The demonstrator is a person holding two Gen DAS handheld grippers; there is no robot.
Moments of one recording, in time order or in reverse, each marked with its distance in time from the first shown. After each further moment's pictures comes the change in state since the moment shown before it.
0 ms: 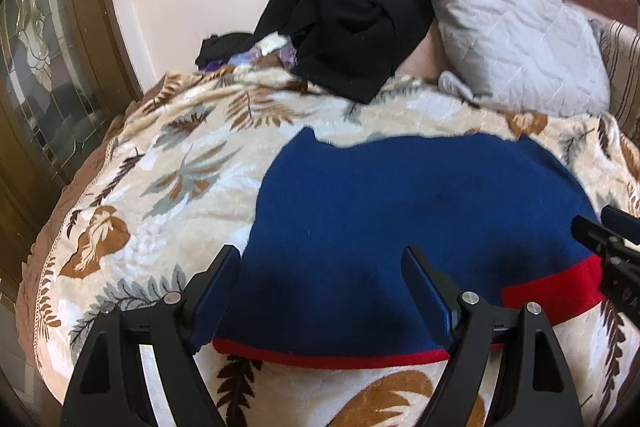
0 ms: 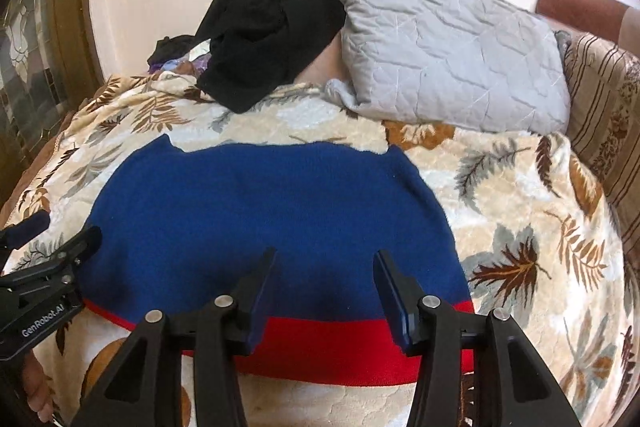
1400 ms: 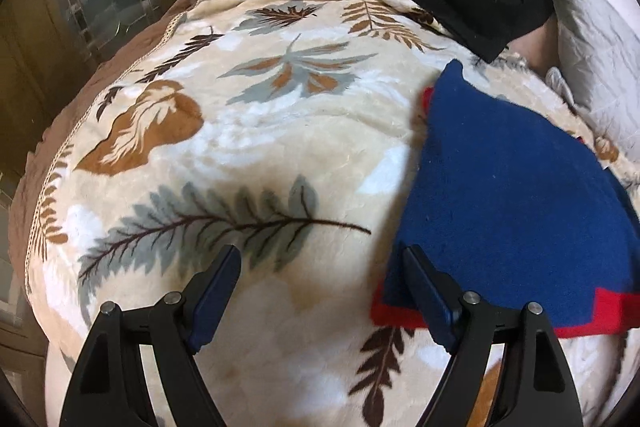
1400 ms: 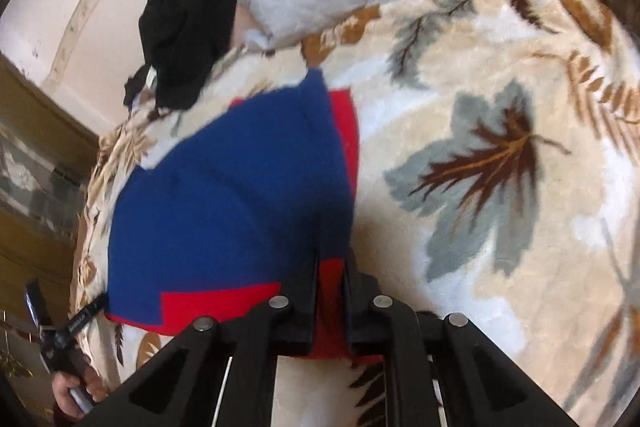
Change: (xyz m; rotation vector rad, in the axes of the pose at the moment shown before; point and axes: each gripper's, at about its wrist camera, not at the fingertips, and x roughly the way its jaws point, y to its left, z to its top) left arm 0.038 0.118 -0.040 -0.285 0.240 0.052; right arm 0.017 -0.137 -0.030 0.398 0.158 0.195
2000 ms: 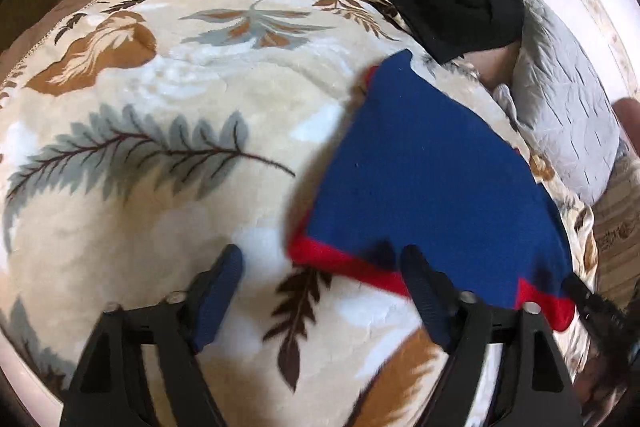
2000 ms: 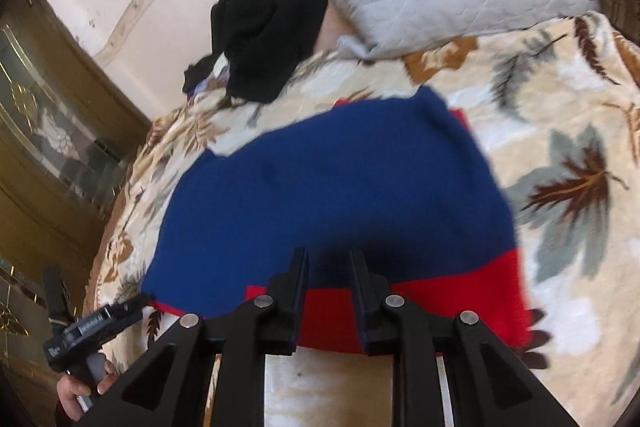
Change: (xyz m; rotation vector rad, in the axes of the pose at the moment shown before) left arm 0.004 -0.004 -0.021 -0.153 0.075 -0.284; right arm 0.019 0.084 -0.027 -0.140 -0.008 0.146
